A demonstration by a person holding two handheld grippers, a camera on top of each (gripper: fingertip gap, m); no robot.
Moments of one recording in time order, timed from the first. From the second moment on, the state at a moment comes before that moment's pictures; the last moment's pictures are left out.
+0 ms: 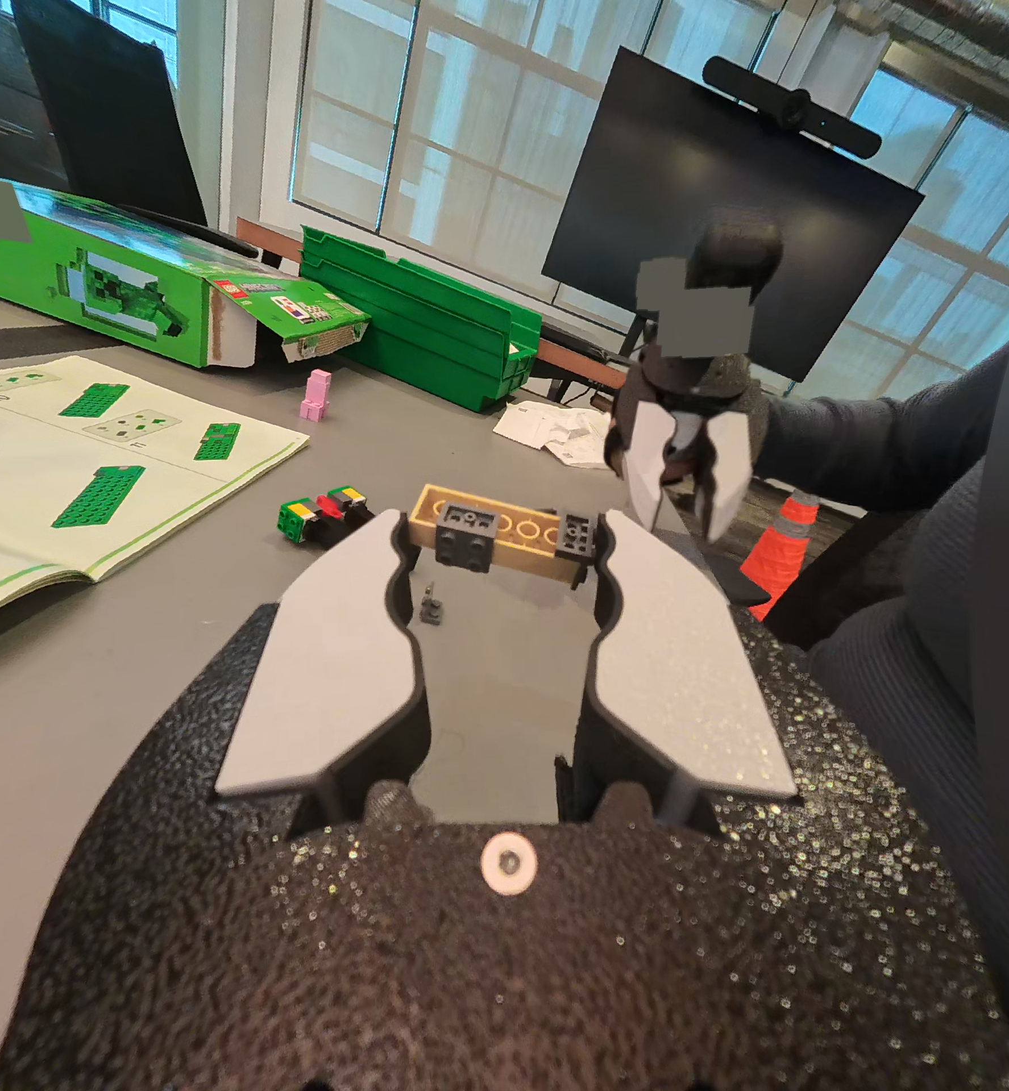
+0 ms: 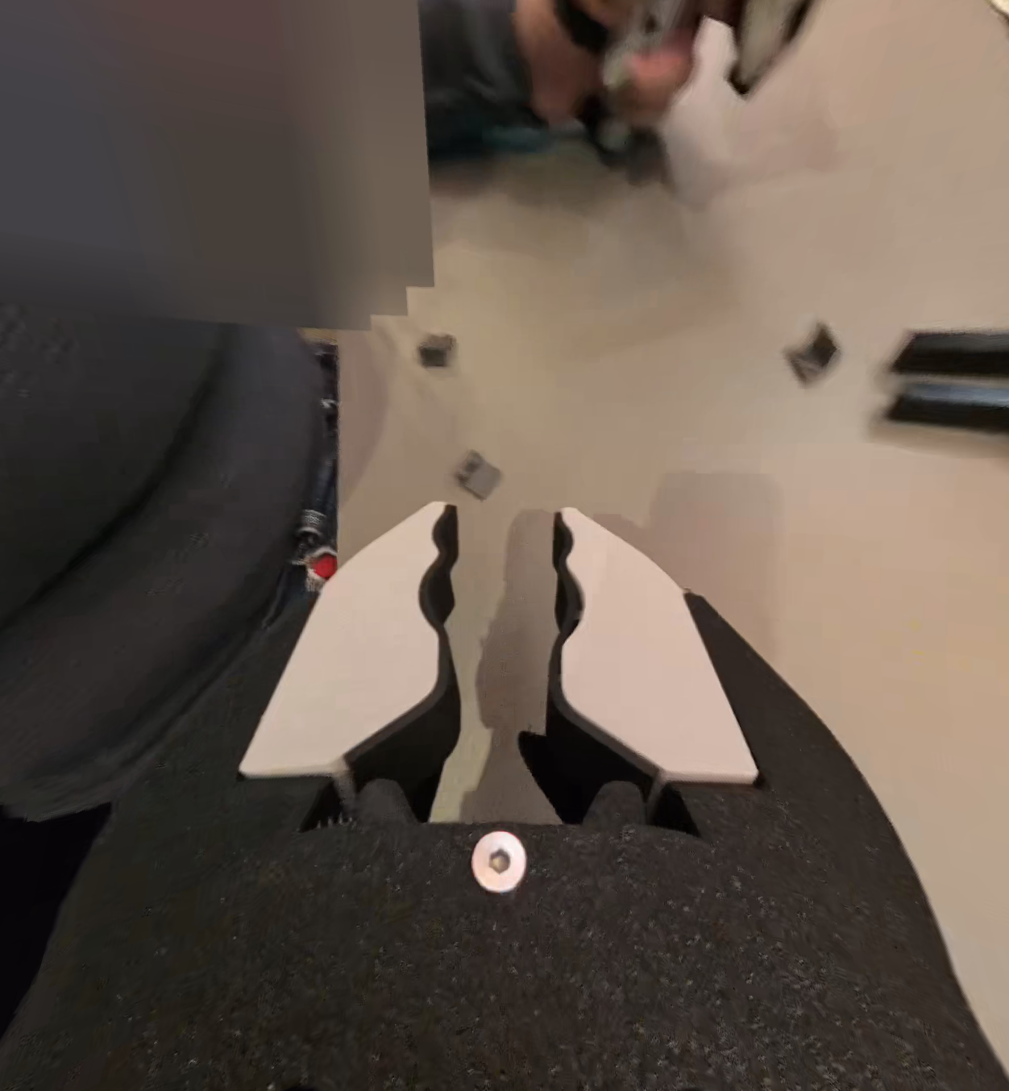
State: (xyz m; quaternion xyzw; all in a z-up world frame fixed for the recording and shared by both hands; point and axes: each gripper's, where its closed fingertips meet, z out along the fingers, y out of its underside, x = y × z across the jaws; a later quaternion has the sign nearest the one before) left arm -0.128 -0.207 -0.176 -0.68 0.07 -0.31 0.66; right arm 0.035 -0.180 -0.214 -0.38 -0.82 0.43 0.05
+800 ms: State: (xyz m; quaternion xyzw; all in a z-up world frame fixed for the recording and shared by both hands) left arm -0.129 -0.207 -0.175 -0.68 0.06 -0.31 0.66; right arm -0.028 -0.129 -0.245 -0.32 -0.92 0.21 0.11
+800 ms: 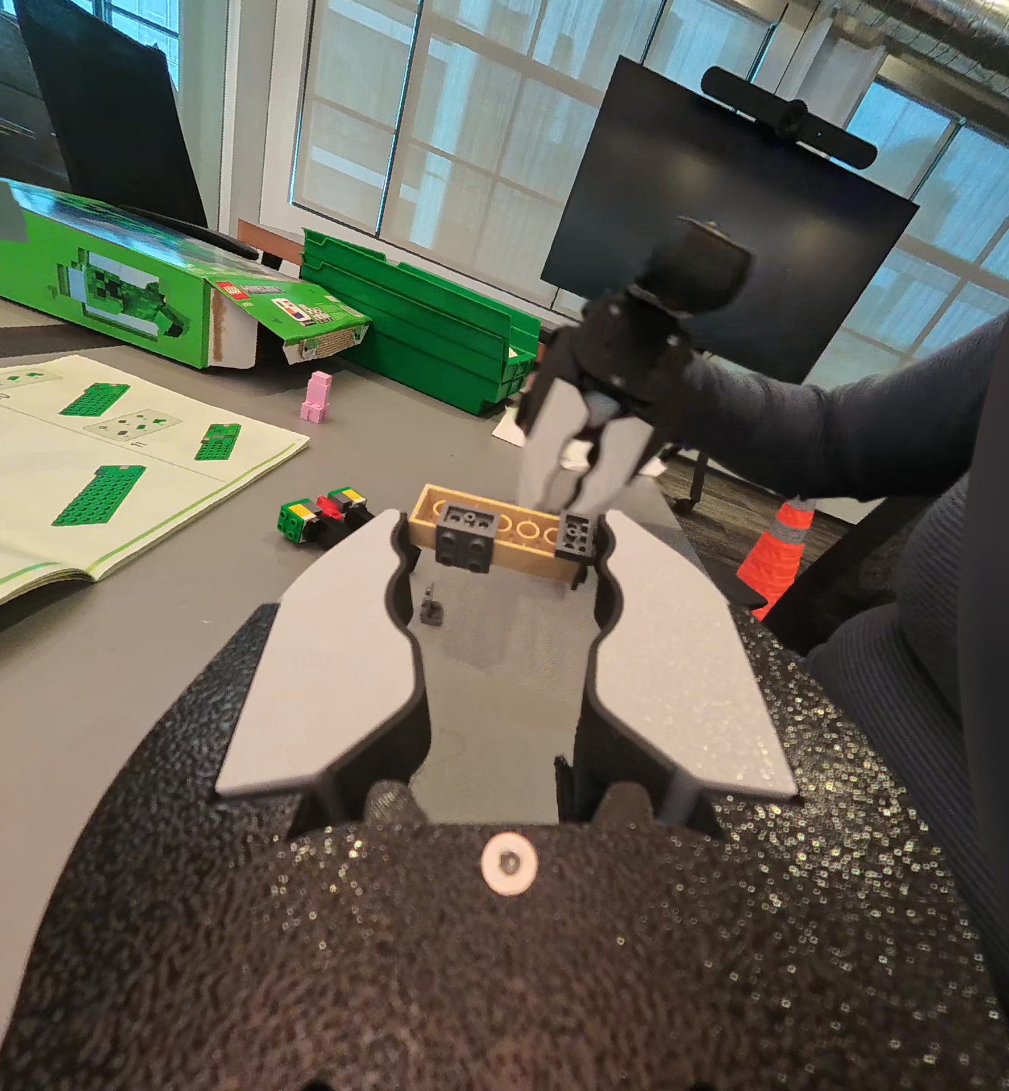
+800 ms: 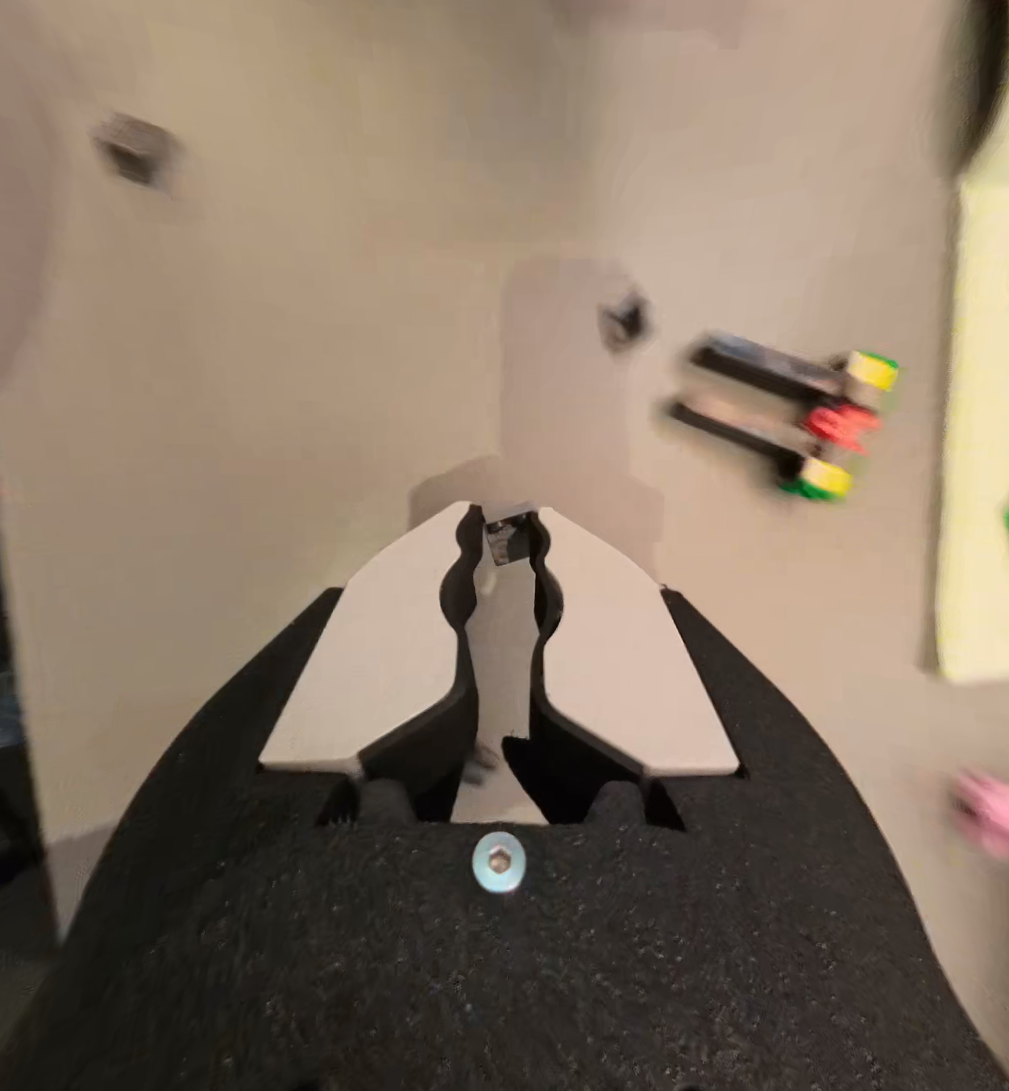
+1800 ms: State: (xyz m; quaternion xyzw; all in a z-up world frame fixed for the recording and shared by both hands) left arm -0.131 -0.208 -0.174 -0.68 0.06 -0.32 0.66; right arm -0.028 -0.084 -0.273 -0.55 -0.79 0.22 0.18
